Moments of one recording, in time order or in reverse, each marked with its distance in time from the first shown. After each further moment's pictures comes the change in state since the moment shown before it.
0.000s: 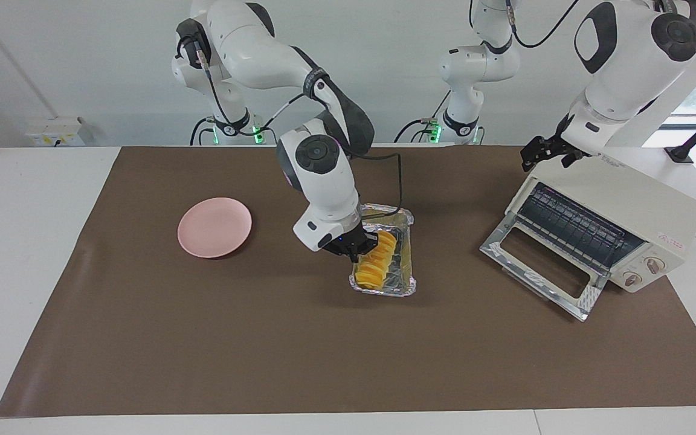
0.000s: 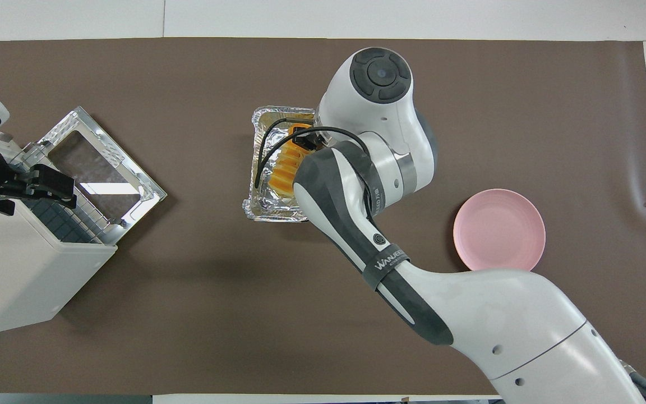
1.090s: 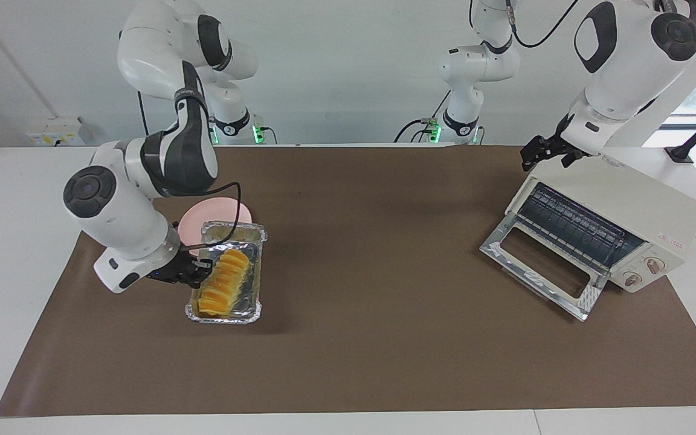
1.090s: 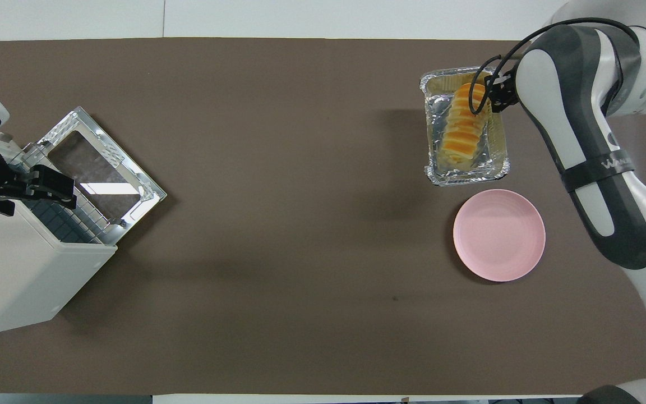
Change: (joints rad) left arm 0.000 0.000 0.000 0.000 0.000 0.000 0.000; right arm -0.416 -0.004 0.000 0.226 -0.092 -0.428 -0.437
